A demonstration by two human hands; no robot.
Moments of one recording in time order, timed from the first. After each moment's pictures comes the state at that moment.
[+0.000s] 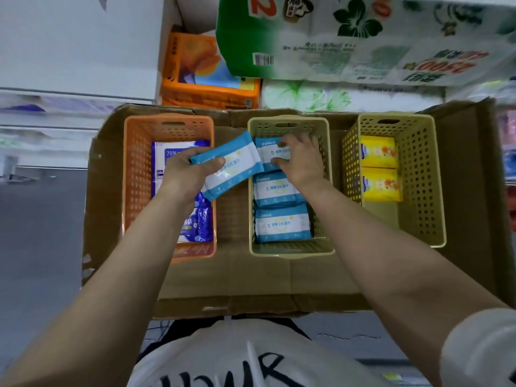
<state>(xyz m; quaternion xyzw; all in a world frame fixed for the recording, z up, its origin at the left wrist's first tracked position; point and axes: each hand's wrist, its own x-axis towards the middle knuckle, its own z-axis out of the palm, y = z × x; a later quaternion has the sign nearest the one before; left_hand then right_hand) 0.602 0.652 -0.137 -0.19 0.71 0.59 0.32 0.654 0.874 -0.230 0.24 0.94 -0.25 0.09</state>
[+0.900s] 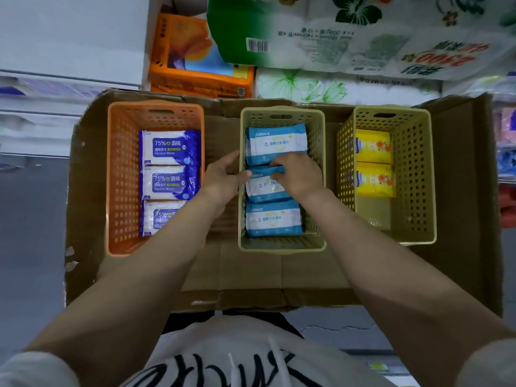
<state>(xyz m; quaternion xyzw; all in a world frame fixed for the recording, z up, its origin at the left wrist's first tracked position) 0.636 0.699 -0.196 -0.12 0.73 0.54 0.39 0.686 0.872 -0.222 0.17 0.94 -0.23 0.20</state>
